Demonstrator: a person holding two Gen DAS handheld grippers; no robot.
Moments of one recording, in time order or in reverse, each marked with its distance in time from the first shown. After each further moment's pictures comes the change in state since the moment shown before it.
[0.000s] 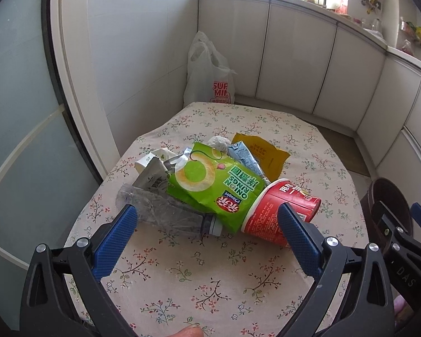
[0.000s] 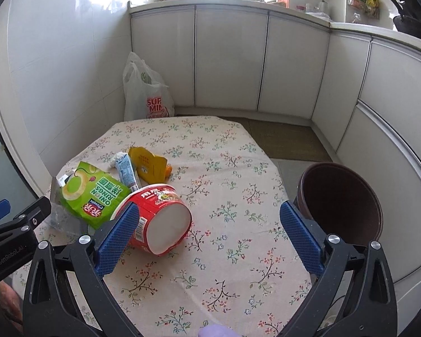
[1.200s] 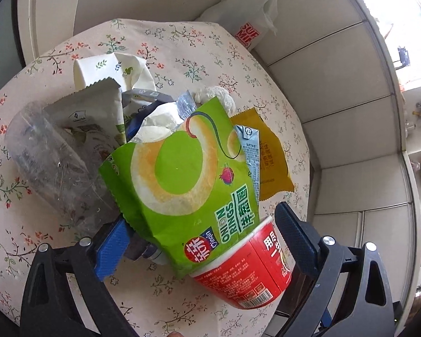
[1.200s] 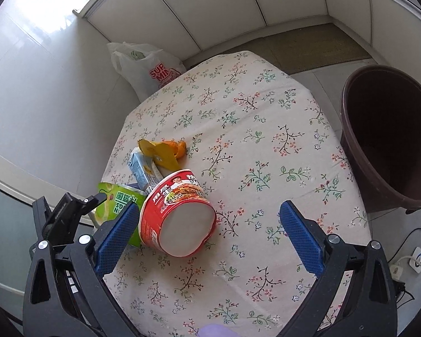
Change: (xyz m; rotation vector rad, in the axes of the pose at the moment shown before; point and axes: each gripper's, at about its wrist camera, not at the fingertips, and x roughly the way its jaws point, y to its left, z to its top) left arm 0.157 0.045 0.029 -0.577 0.427 -0.276; right arm 0.085 -0.074 0.019 0.408 0.349 0.321
